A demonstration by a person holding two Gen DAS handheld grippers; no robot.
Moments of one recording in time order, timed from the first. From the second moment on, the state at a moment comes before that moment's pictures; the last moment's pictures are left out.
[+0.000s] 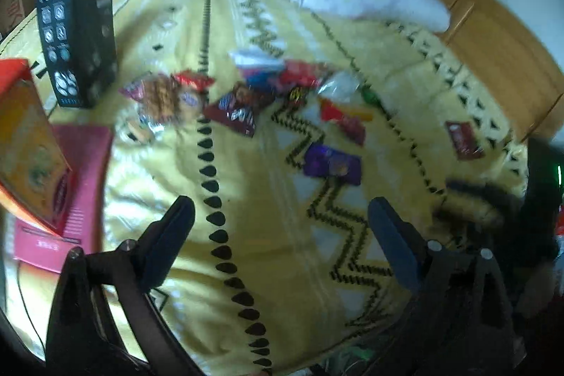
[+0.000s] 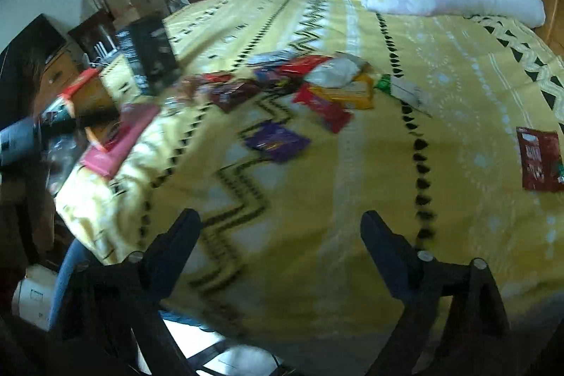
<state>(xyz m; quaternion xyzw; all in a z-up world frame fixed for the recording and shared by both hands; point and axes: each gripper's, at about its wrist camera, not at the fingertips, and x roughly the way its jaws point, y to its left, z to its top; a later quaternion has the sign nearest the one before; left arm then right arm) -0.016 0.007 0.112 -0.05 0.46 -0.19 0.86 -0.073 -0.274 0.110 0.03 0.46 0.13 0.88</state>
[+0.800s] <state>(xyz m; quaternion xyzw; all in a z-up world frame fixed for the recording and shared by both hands) -0.004 0.002 0.066 -0.03 0.48 -0.17 0.86 0.028 -0.237 0.036 0.02 0.53 0.19 0.83</state>
